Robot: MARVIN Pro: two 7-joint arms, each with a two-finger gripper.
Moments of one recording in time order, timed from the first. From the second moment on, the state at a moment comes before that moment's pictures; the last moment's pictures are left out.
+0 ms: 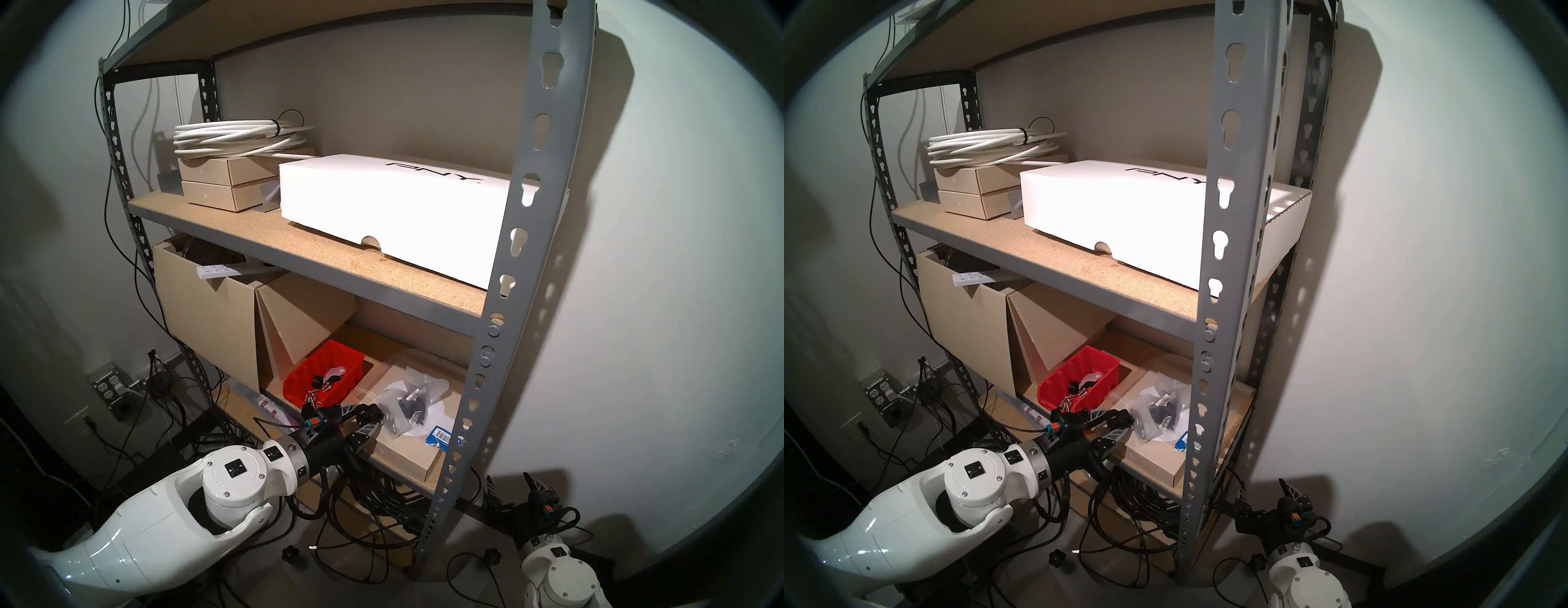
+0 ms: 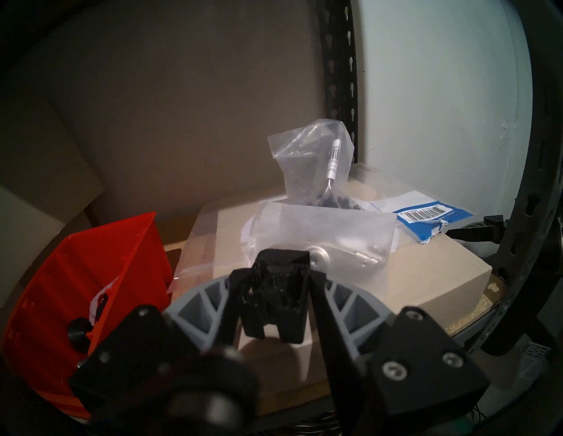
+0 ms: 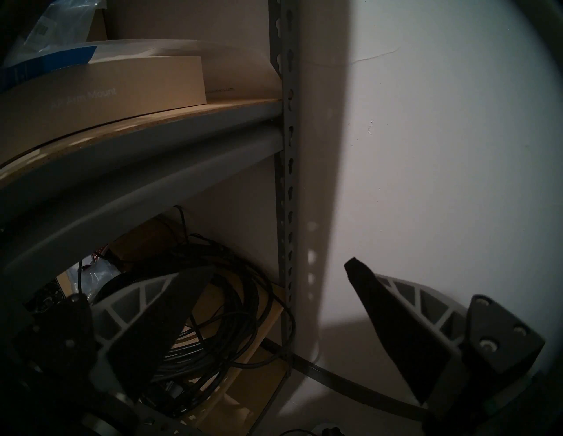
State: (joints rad) left arm 1.71 -0.79 -1.05 -1.94 -0.40 0.09 -0.11; right arm -2.16 -1.60 1.69 -1.69 0.00 -0.13 0.15
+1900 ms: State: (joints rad) left arm 1.93 -0.57 -1.44 -2.10 -0.76 0.11 -0.14; right arm -2.16 -1.60 1.69 -1.69 0.00 -0.13 0.15
